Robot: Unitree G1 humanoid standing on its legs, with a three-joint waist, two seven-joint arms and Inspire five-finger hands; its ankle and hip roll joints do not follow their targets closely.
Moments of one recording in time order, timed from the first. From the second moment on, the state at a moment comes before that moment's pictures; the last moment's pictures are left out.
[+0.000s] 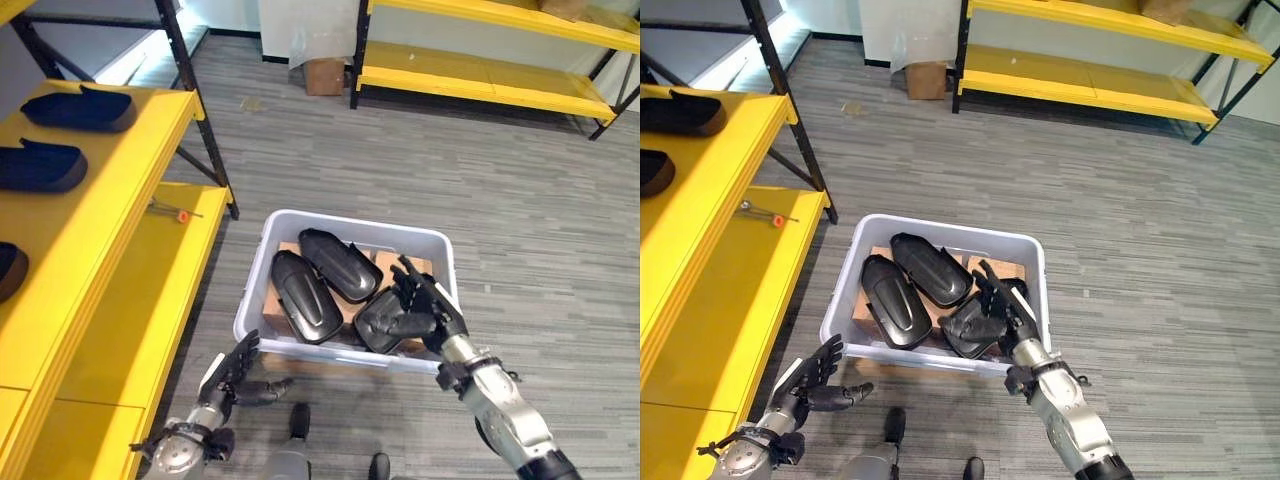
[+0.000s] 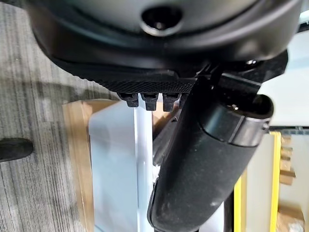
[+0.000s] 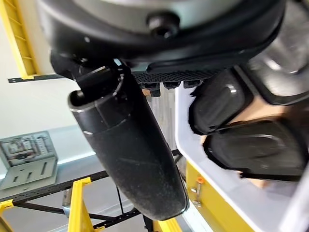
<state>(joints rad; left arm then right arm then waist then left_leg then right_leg) 0.25 0.54 -0.21 0.14 -0.39 -0.05 0.01 -0.16 -0.38 0.30 0.15 0.59 -0.08 0.00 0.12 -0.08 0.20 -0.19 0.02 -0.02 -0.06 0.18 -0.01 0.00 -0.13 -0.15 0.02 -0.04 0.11</state>
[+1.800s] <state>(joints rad) 0.00 0.53 -0.38 0.16 -0.42 -0.12 0.19 -0.49 -0.26 0.26 0.65 0.00 -0.03 -0.54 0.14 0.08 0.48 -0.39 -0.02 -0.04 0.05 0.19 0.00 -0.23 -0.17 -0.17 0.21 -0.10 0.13</state>
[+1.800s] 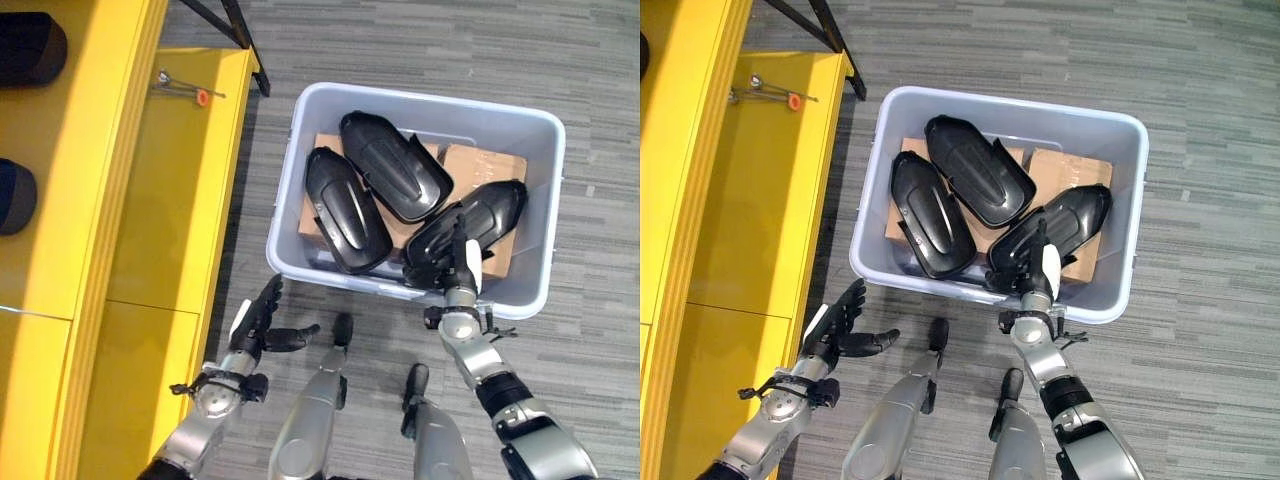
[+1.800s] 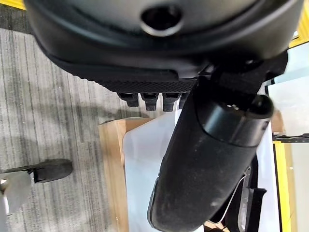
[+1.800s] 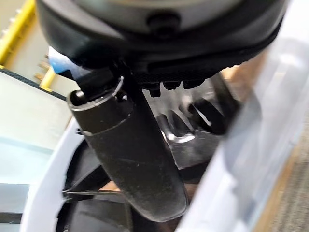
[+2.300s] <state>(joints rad) -0.03 0.53 -0.41 0.18 -0.42 -0.13 0.23 -0.62 -0.24 0.30 0.81 0.00 -0.05 -0.59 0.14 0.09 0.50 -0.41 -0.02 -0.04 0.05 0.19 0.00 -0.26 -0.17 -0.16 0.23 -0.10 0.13</state>
